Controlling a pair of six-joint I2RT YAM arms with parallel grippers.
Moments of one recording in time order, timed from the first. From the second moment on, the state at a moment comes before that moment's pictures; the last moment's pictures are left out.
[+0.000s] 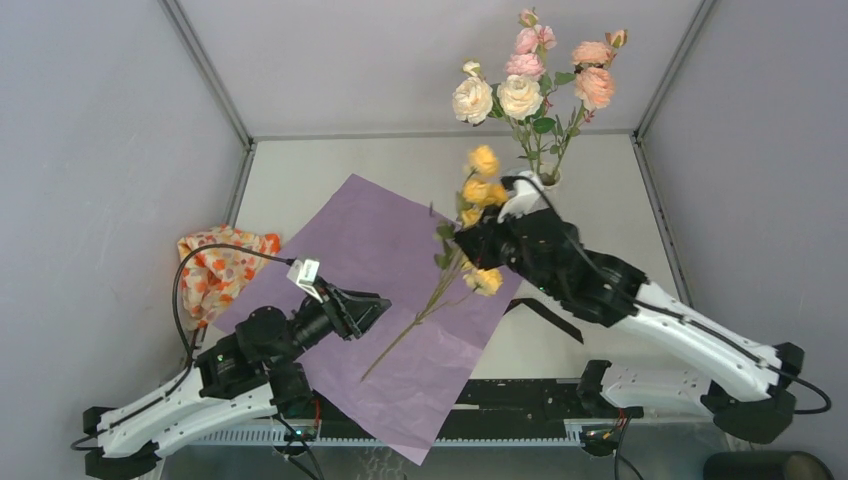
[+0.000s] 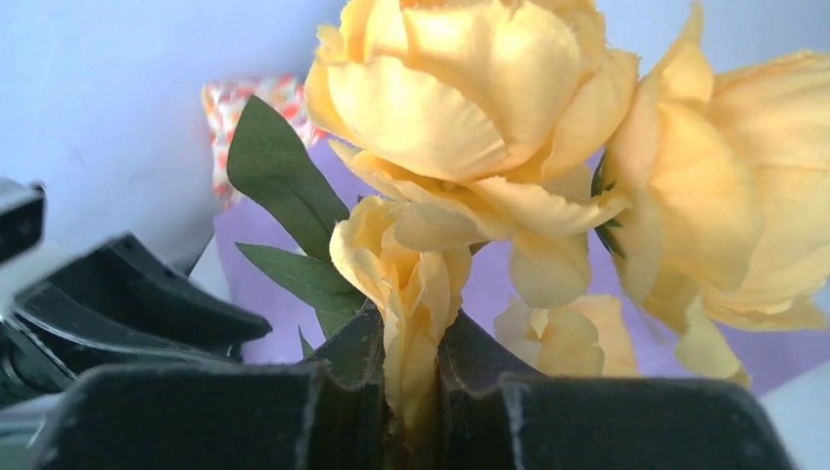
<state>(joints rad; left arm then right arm) -1.12 0.30 0.53 -0.31 -0.28 -0.70 1.01 1.04 1.14 -0.45 0.27 0.56</state>
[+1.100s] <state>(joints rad) -1.12 0.31 0.52 -0.38 -0.36 -0.71 1.07 0.76 1.57 -0.12 1.34 -0.44</state>
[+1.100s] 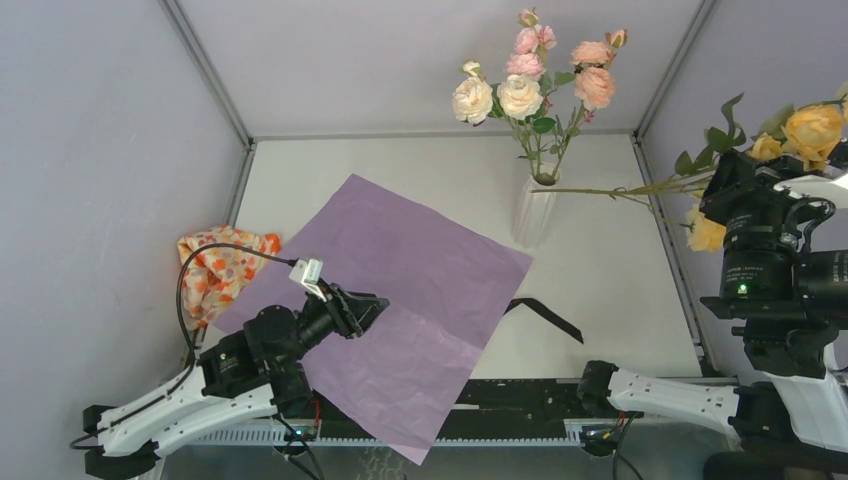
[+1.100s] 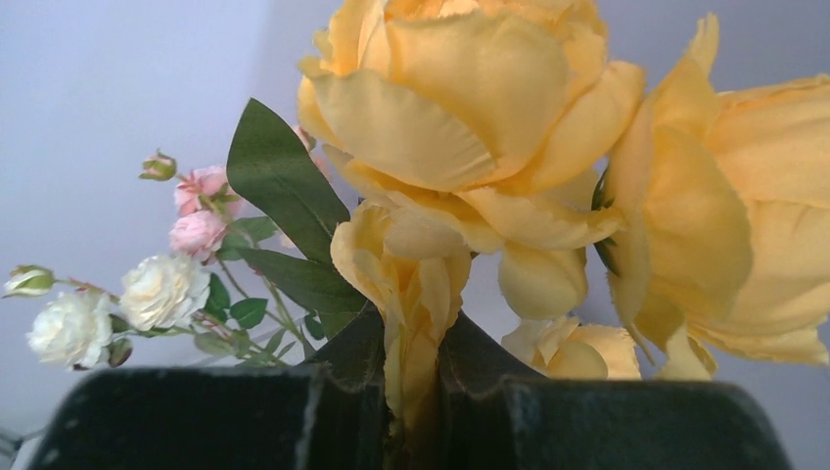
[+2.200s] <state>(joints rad) -1.12 0.26 0.50 -0.40 -0.37 -0.72 0.77 0.99 1.57 -0.13 1.17 -0.49</state>
